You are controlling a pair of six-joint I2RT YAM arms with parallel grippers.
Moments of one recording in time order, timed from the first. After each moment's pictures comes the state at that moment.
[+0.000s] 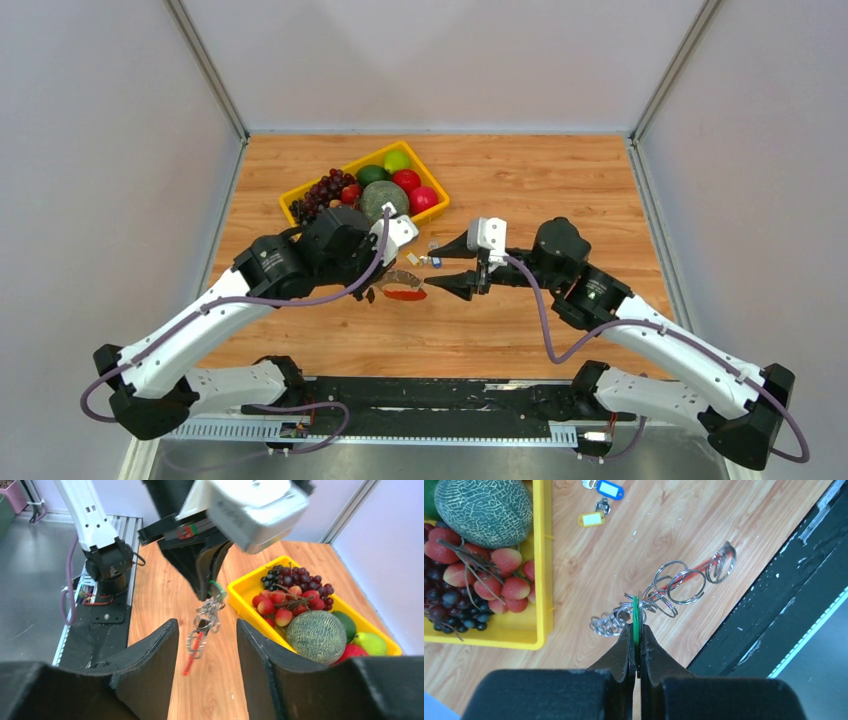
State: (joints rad) left arm -0.92 1.05 1.27 -1.01 -0.02 0.14; right arm 0.89 0.96 0.92 0.03 -0.55 -0.21
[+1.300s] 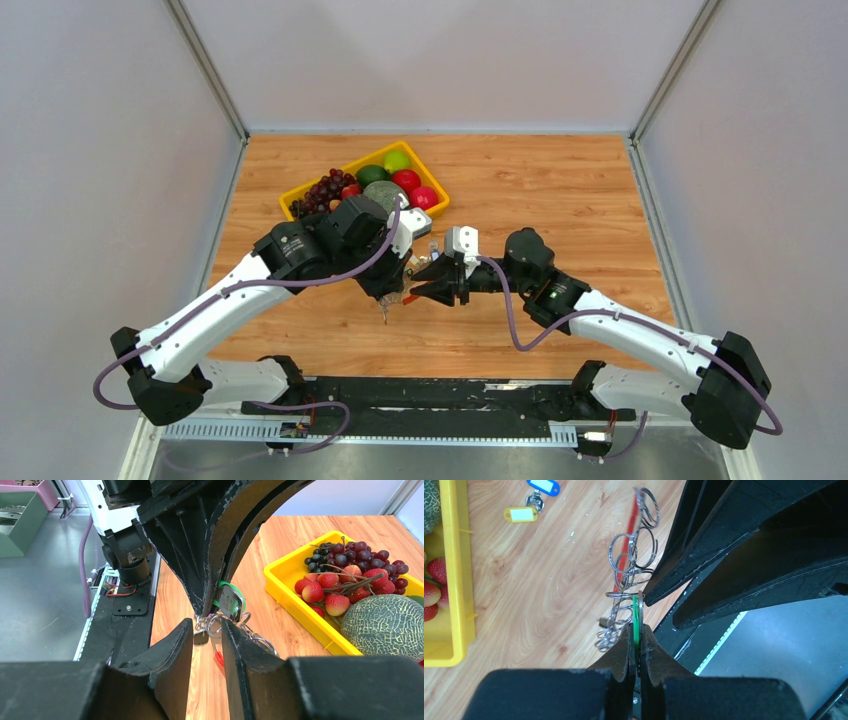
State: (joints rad) left arm -0.92 1.18 1.37 -1.05 0.16 -0.09; right arm 0.89 1.10 0.73 0.32 -0.64 -0.07
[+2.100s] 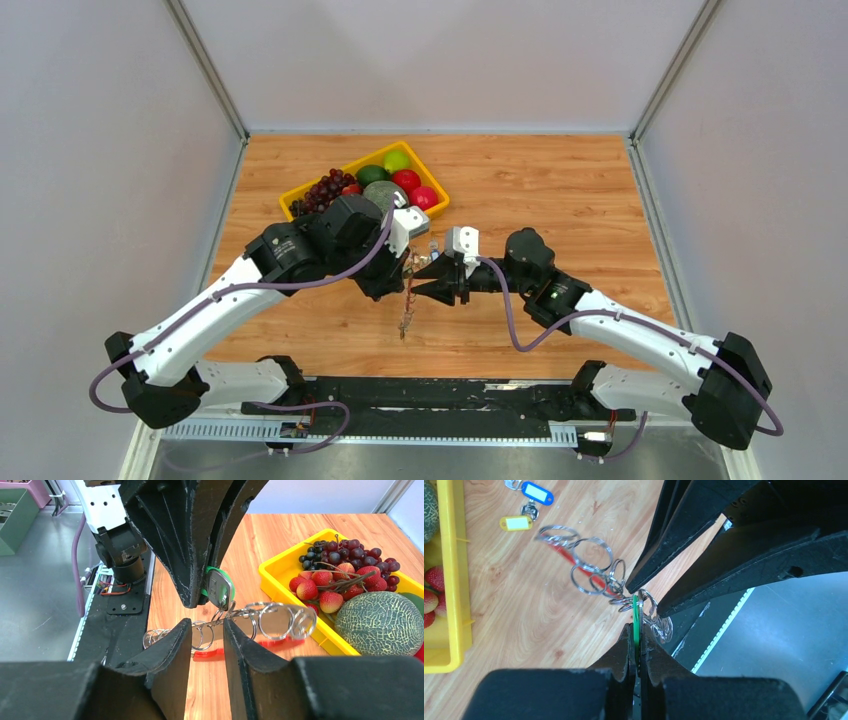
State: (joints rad) left arm -0.92 1.16 1.38 -1.04 0.18 -0.09; right arm 0.89 1.09 0.73 0.30 -0.62 -0.09
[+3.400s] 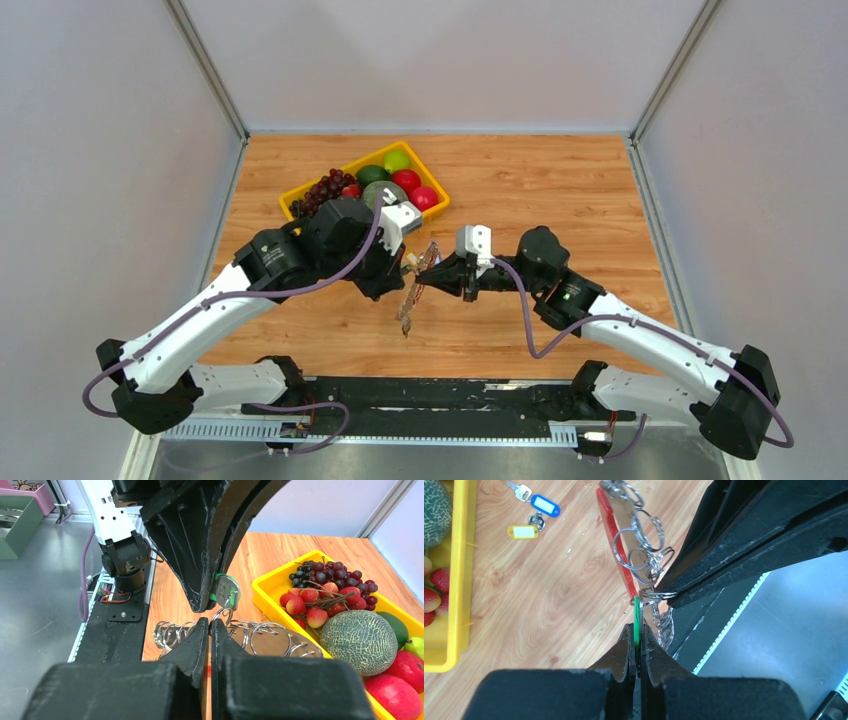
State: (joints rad) left arm -0.92 1.11 1.37 -1.00 0.14 -0.16; right arm 0.89 1.02 0.77 0.27 -0.63 -0.11
